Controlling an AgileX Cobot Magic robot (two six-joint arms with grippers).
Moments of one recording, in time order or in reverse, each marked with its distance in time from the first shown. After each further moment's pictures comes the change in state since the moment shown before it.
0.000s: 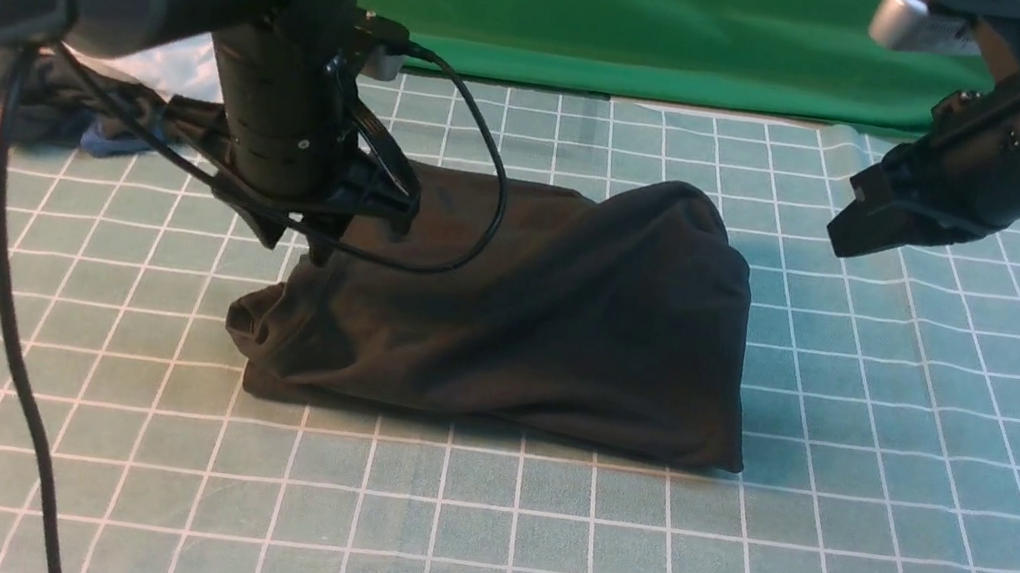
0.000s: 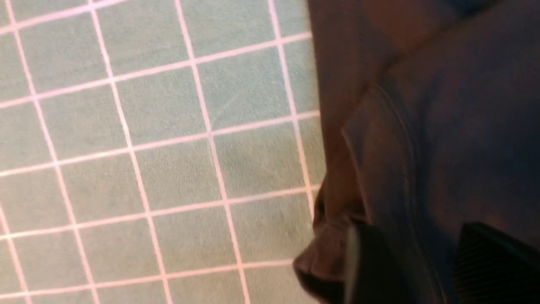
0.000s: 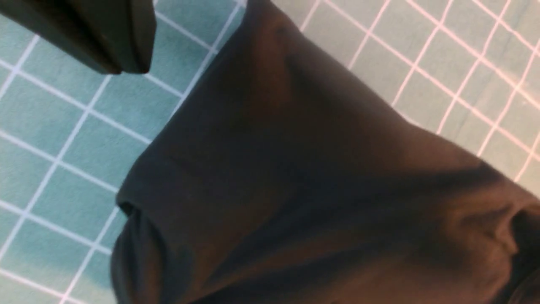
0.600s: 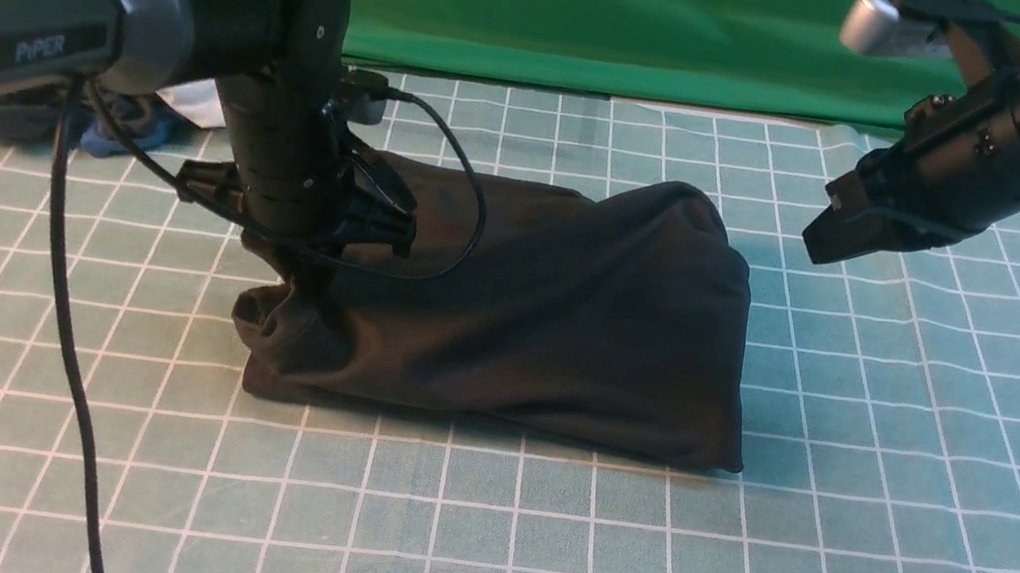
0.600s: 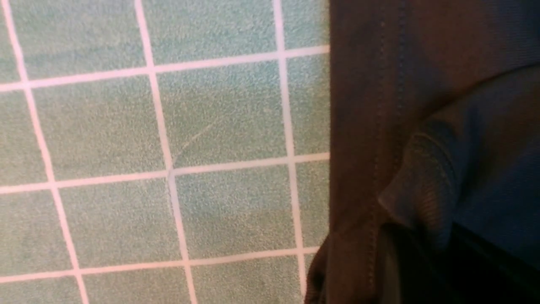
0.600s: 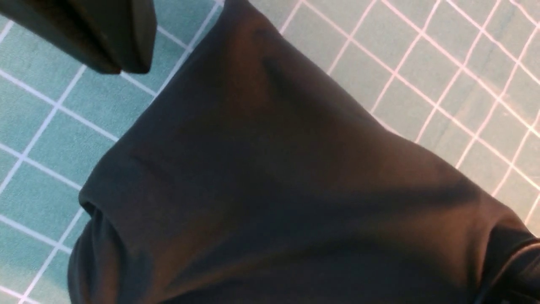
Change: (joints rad) right arm 0.036 0.001 0.000 0.002 0.004 0.000; left arm 0.065 0.101 0.000 -0.111 -0.086 0.036
